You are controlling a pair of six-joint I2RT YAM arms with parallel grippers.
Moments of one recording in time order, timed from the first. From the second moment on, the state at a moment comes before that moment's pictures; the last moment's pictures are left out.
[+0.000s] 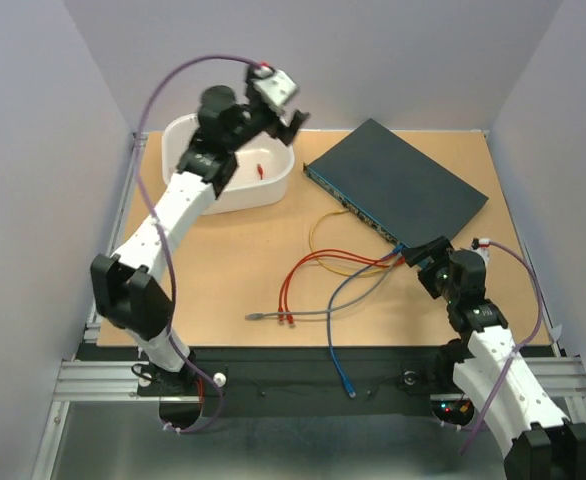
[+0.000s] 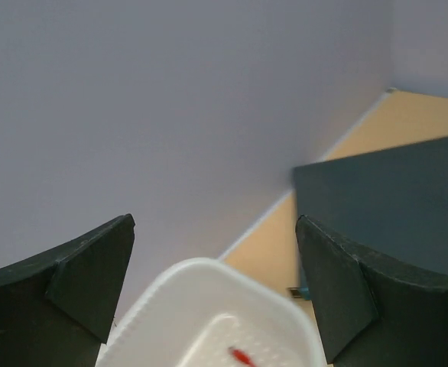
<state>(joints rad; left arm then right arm) -0.34 1.59 1.63 0.10 0.38 0.33 0.11 0.60 0.33 -0.22 0.04 0.97</state>
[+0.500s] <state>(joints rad) -0.63 2.21 1.94 -0.14 0.31 0.29 0.11 0.76 0.17 0.10 0.03 1.06</state>
